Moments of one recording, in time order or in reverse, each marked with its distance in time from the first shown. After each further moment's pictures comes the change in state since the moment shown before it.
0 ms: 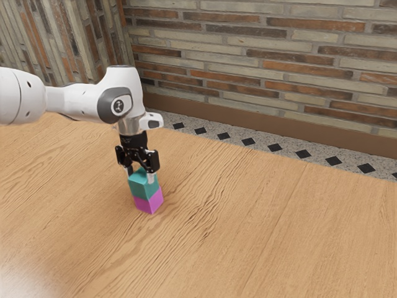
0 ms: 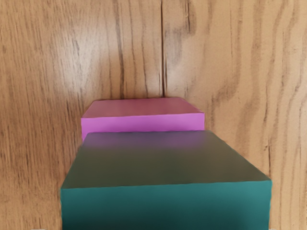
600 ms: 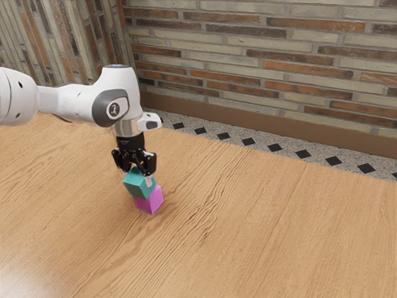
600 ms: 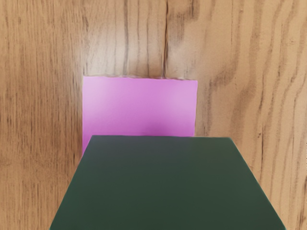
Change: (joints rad) arm -0.002 -0.102 -0.002 -0.114 -0.011 0.058 -0.083
